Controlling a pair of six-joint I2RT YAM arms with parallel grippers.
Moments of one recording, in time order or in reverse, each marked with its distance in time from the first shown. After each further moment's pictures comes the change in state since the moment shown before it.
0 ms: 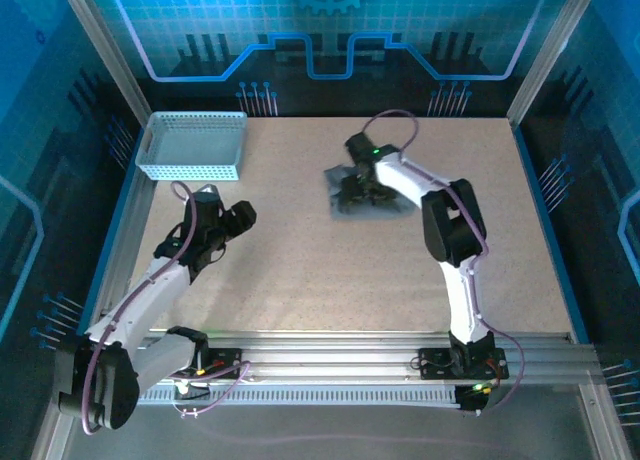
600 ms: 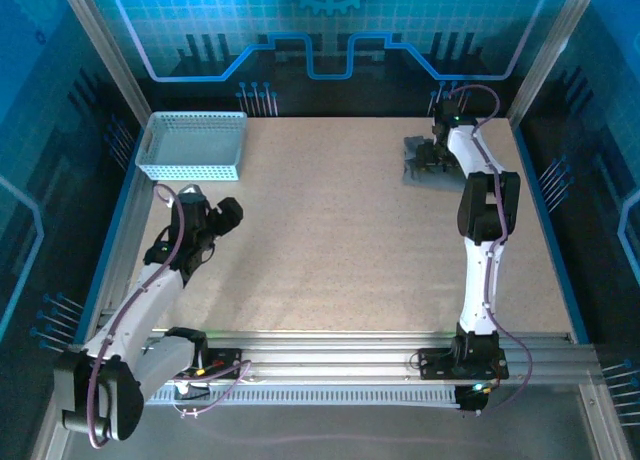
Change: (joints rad) left arm 0.084 -0.058 -0.004 -0.028 -0.061 0.027; right arm -0.399 0.145 0.296 -0.082 0.027 -0.299
